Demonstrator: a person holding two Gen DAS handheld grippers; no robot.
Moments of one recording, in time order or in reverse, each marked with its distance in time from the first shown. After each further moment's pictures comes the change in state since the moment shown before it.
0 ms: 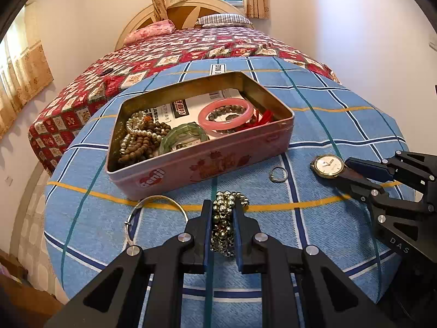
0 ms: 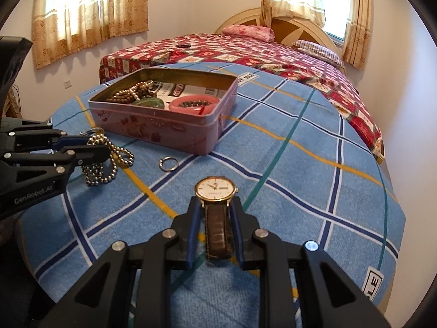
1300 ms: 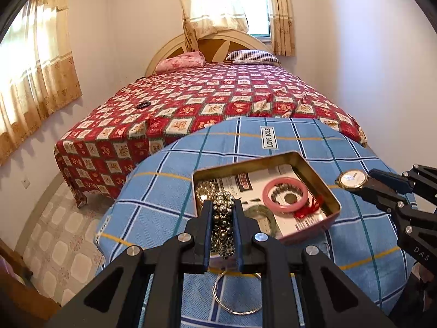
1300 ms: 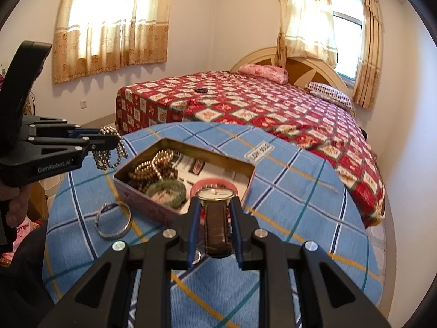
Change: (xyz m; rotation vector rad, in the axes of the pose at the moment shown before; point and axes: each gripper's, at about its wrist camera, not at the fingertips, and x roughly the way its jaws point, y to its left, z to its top) left arm -0.051 0.077 0.067 -0.074 -0.185 0.102; right arm -0.031 0.018 0.085 -0.081 -0.201 0.034
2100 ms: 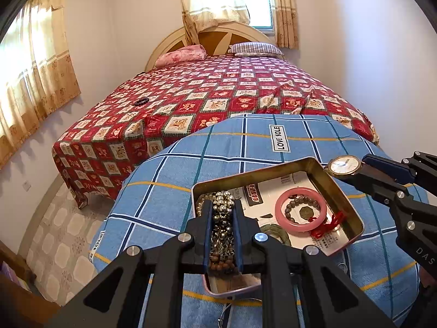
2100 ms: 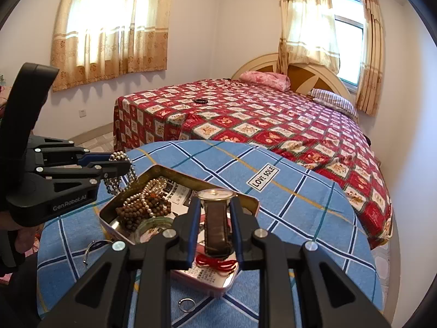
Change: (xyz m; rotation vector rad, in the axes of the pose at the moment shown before) left arm 0.051 0.001 0.021 0.015 0.045 0.018; right arm 0.040 -0.007 0.029 0.018 -0.020 0.019
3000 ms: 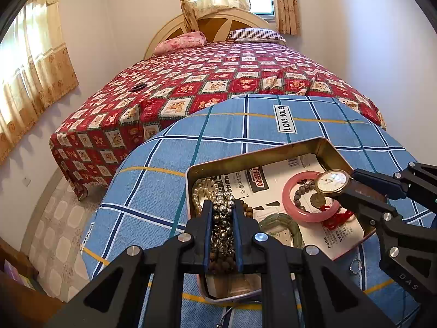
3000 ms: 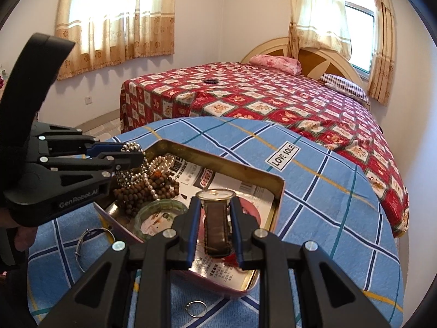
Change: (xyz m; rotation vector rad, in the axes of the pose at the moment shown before) left arm 0.032 -0.004 -0.011 0.006 0.070 0.011; right arm 0.033 0.013 -0.020 -0.006 0.081 0.049
